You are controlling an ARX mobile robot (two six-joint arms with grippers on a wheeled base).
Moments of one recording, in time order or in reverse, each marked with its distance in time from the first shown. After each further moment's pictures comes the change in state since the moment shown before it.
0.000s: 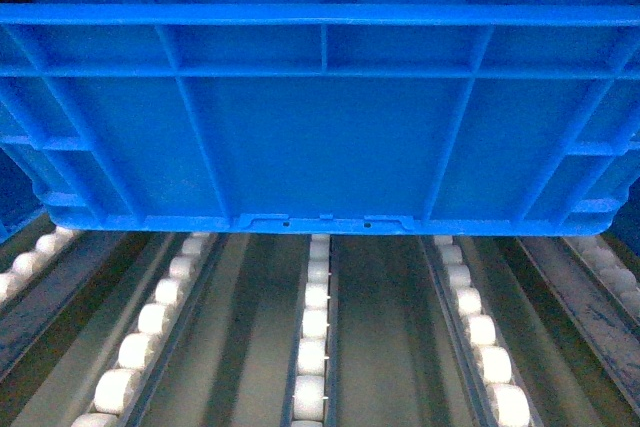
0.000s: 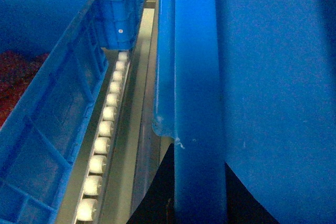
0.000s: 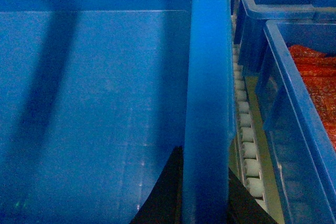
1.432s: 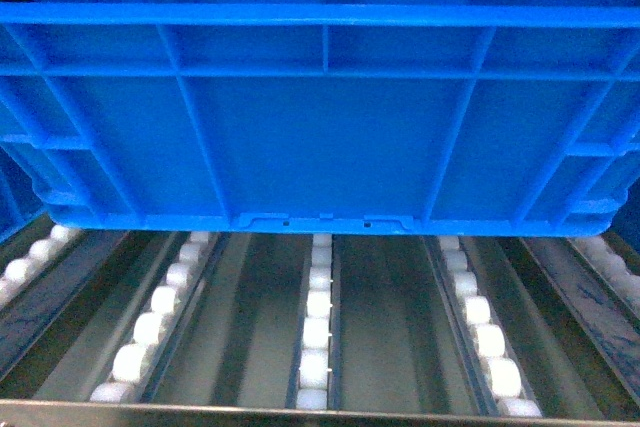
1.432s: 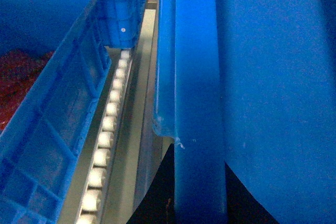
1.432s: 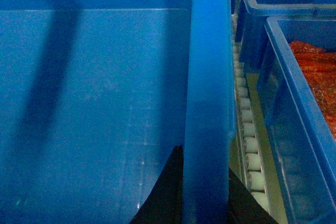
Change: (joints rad) left arm 0.000 -0.003 0.000 0.008 0.000 0.002; right arm 0.000 -0.001 0.000 0.005 0.000 0.001
